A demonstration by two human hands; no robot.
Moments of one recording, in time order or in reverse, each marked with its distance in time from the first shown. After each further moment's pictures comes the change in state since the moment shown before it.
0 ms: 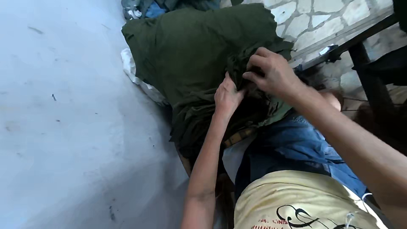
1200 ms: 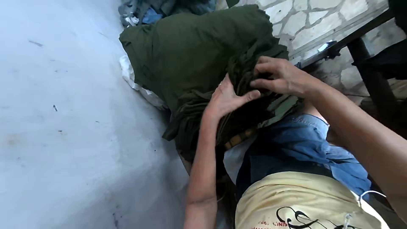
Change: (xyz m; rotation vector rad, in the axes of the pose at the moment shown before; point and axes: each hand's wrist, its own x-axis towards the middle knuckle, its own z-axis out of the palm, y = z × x) left_hand 0.003 -0.006 -0.017 -0.133 -0.187 0.196; right_hand -0.015 0.028 -0.022 0.268 -0.195 0.010
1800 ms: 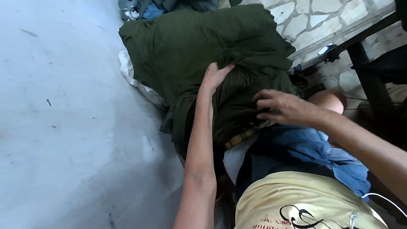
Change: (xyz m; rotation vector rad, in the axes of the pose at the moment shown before) left_hand 0.071 -0.047 -0.022 -0.258 0.112 -0.284; right_hand -0.047 -0.001 0.040 -0.218 -0.222 -0.053
